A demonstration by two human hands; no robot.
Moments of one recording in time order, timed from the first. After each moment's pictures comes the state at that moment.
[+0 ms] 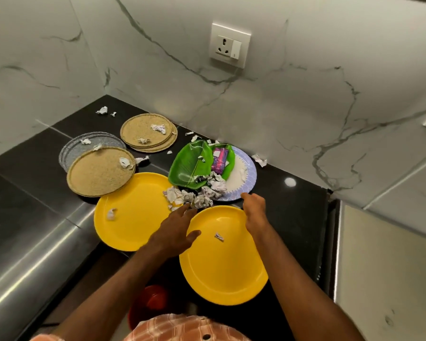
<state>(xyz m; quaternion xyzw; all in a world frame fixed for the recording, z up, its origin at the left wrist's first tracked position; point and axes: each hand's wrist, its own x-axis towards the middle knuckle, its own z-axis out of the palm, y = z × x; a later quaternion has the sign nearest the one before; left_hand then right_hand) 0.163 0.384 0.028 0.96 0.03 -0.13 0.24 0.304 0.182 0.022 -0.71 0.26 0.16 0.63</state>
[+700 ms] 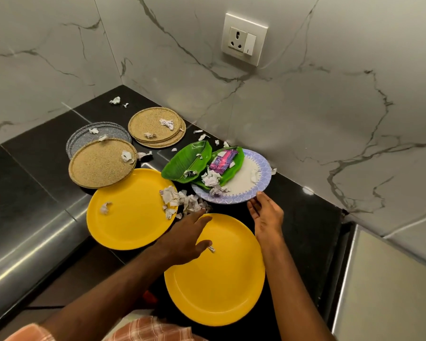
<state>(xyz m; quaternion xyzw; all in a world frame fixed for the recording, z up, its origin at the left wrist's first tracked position) 0.192 0.334 0.027 0.96 0.00 -0.13 0.23 0.345 0.147 0.020 -0.49 0.28 0.14 0.81</state>
